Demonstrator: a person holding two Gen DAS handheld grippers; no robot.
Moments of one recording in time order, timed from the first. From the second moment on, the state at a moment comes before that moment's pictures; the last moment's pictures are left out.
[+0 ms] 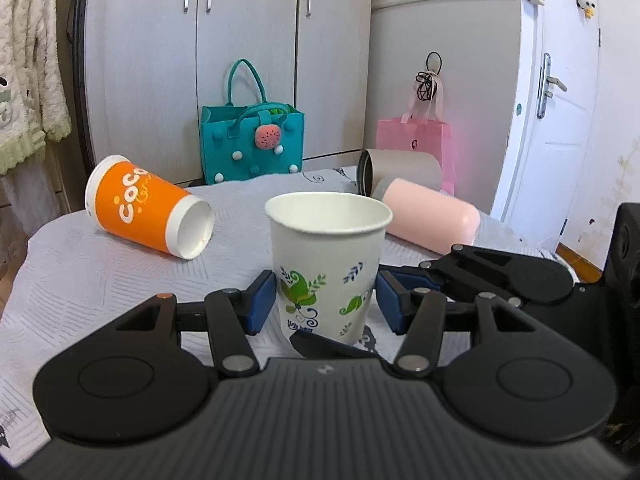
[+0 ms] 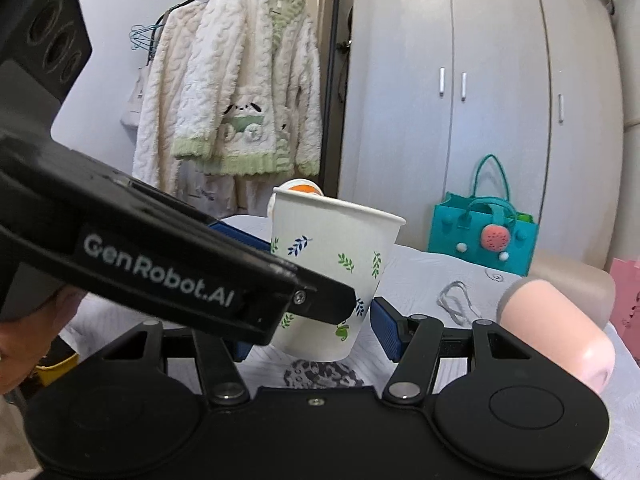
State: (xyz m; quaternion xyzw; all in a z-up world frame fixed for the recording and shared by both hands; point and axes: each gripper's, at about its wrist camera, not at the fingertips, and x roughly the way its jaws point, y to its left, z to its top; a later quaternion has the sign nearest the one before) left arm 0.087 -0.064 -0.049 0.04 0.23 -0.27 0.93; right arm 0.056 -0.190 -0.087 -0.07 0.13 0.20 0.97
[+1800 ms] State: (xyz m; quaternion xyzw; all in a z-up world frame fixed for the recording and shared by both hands) left arm -0.024 -0.009 -0.001 -0.02 0.29 -0.09 0.95; right arm -0.063 -0.231 -0.010 0.01 0.20 0.03 0.98
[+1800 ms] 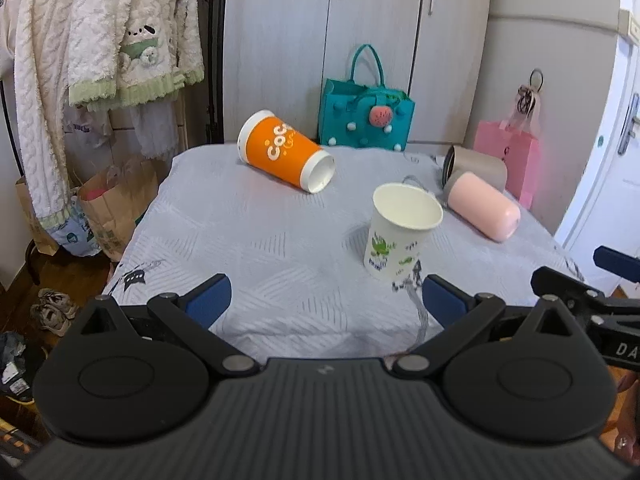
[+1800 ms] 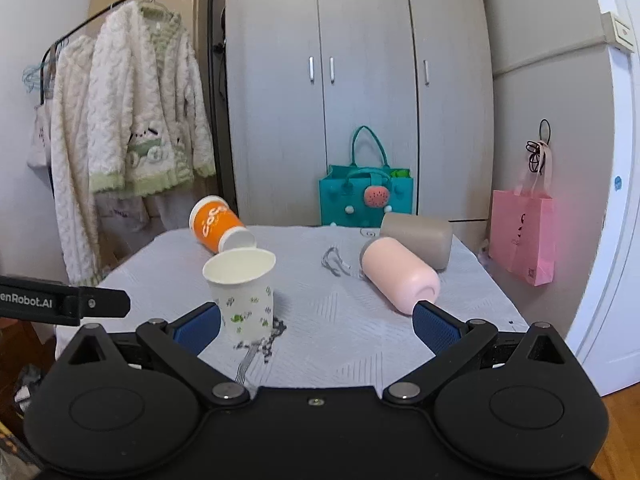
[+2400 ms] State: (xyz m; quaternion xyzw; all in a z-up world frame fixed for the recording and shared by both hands) left arm -0.036 -0.011 0.003 0.01 0.29 -0.07 0.95; right arm -0.069 -0.224 -0.004 0.02 0.25 -0.02 0.97
